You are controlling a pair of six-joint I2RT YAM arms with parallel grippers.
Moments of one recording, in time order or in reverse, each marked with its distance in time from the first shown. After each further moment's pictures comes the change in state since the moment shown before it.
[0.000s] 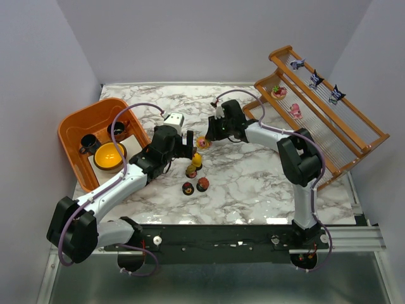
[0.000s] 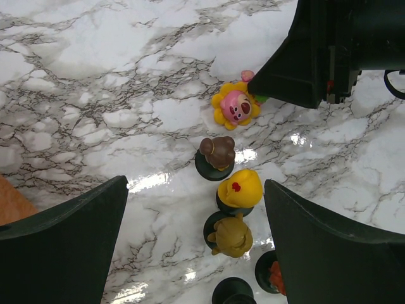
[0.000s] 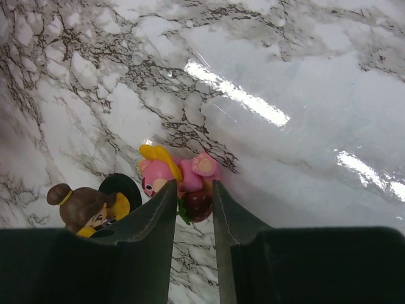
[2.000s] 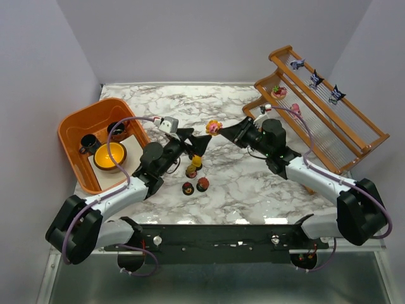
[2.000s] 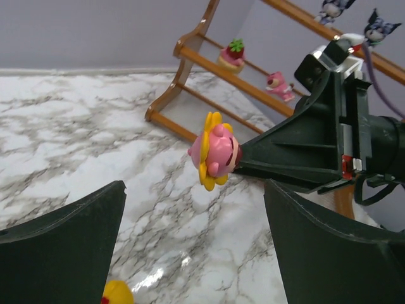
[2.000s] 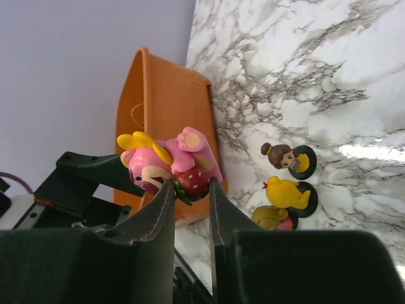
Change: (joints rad) left arm -0.019 -0.031 -0.273 0.855 0.274 -0.143; right arm -0.002 -0.711 -0.631 0.414 0.109 0.797
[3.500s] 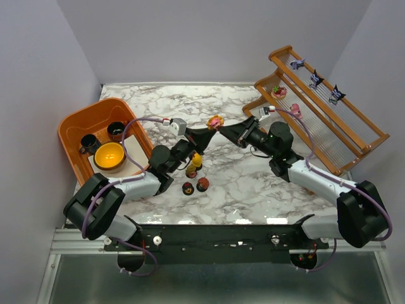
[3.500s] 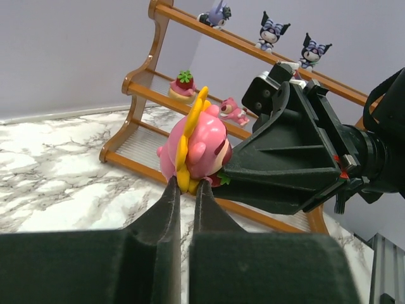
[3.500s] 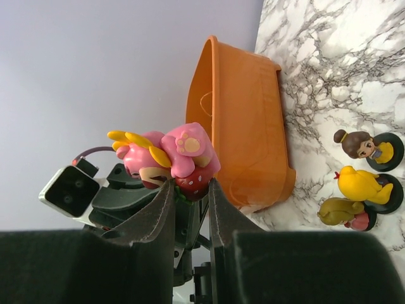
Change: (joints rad) left arm -0.061 0.253 0.019 0.448 0.069 -0.014; right arm -0.037 -0.039 -0.081 0.216 -0.170 0.238
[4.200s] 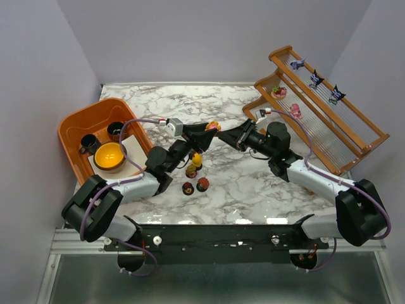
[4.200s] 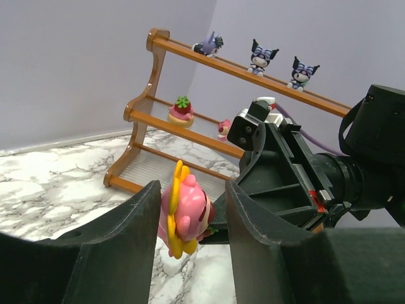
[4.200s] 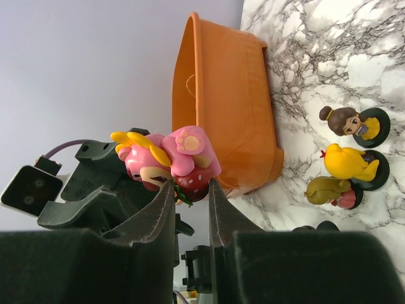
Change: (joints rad) left arm 0.004 -0.027 -0.005 0.055 -0.003 0.035; right arm 0.003 0.013 0.000 -0.059 -0.045 -0.016
